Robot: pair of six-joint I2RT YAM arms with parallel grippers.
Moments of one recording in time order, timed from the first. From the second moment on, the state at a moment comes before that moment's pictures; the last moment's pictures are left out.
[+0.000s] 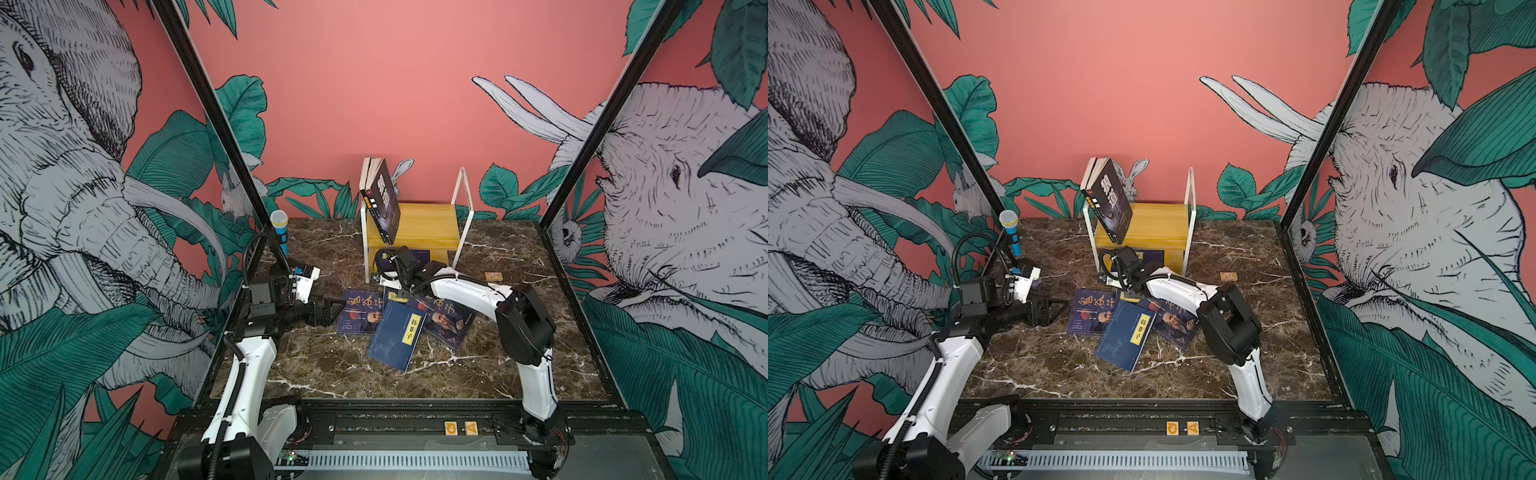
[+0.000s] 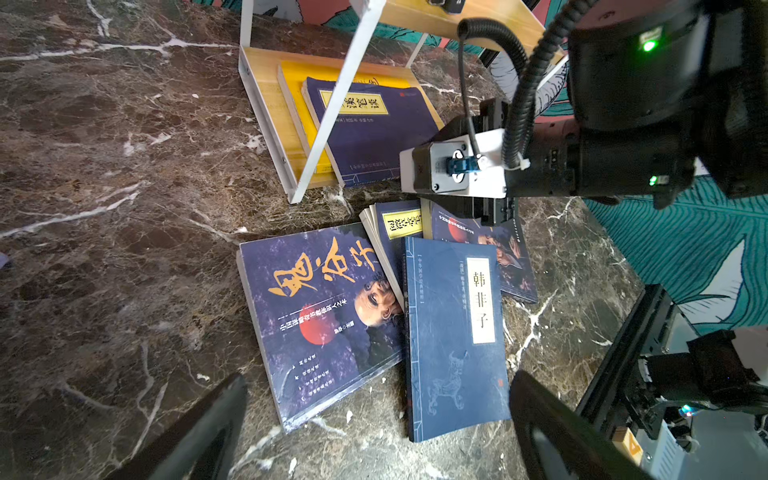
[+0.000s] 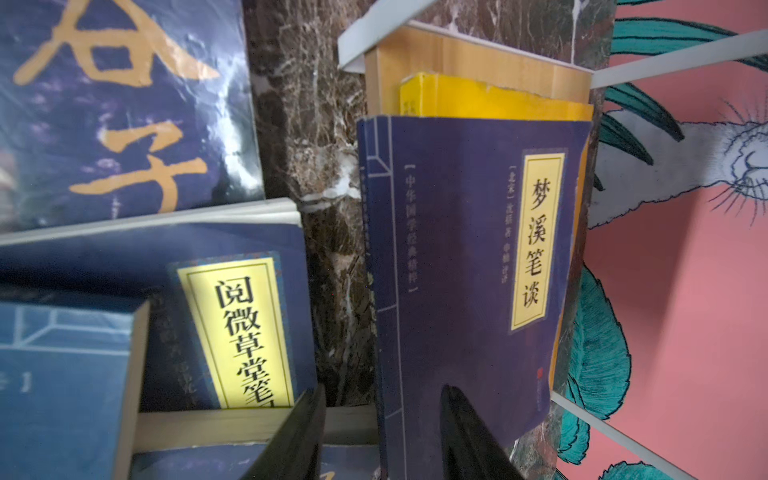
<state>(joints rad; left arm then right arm) 0.11 0.95 0.70 -0.52 0.81 0.13 0.78 2.05 1.60 -0.53 0.27 -0.83</state>
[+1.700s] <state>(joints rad) 0.11 0.94 0.70 -0.52 0.82 0.13 0.73 2.17 1.74 -0.50 0.29 -0.84</state>
